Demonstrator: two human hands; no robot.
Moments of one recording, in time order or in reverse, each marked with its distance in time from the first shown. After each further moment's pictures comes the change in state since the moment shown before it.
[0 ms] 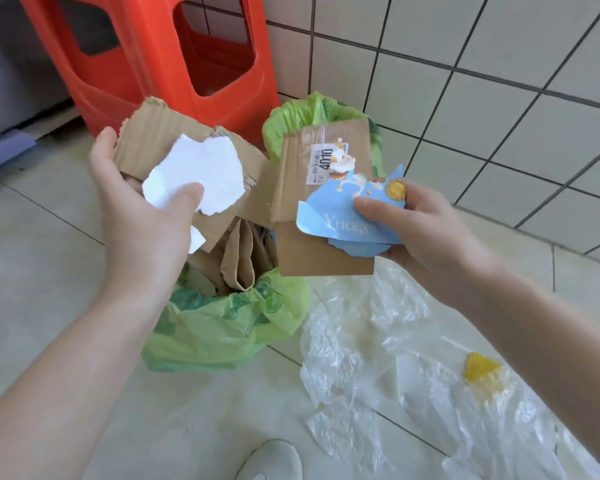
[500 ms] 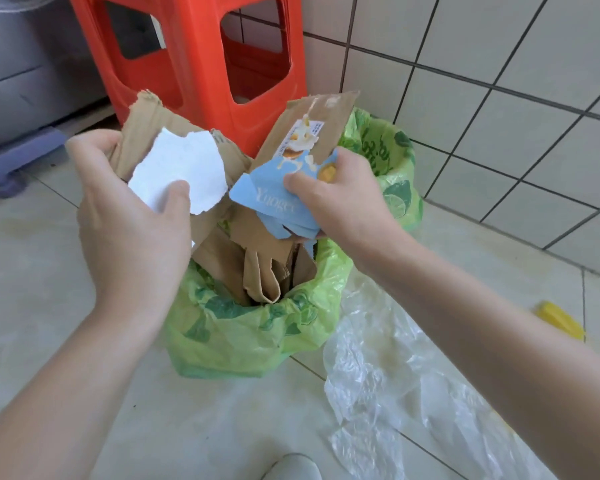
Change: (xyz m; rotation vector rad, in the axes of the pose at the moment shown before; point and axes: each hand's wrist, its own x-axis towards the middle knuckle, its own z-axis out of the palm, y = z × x) left_hand 0.020 -0.009 -0.039 0.291 0.189 0.187; right_hand 0.048 -0.017 0.113 -0.348 0.070 -0.202
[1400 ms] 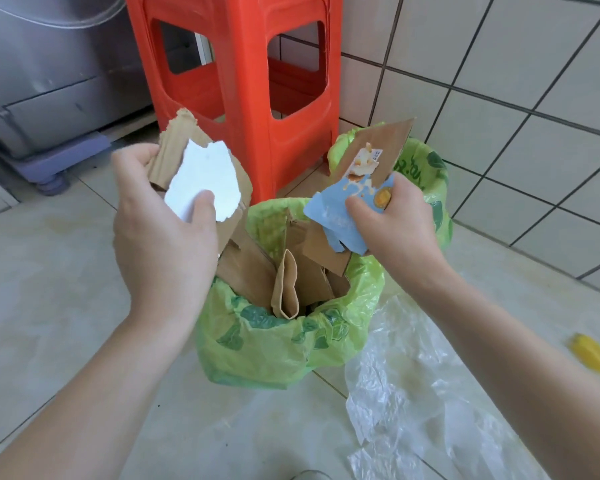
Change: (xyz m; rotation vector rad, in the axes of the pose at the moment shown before) left_hand 0.008 -0.005 -0.013 0.070 0.074 -0.045; right_hand 0.006 0.015 -0.002 -0.279 0.176 -0.051
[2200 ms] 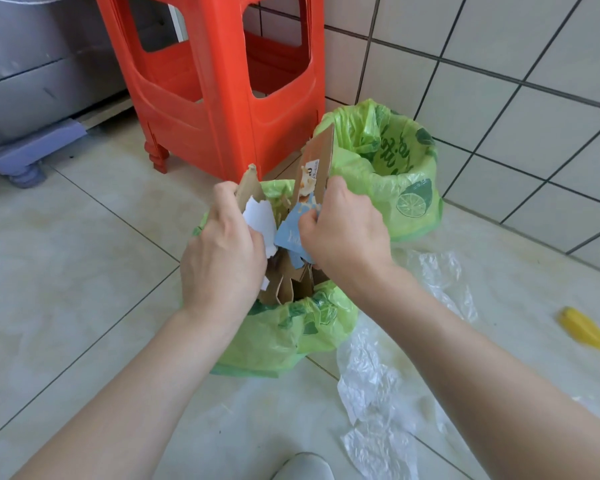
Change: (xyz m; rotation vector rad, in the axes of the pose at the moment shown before) left_hand -0.041 -0.013 0.049 0.359 -0.353 0.186; right_hand -0.011 0.005 0.031 -0.516 -0.103 -0.061
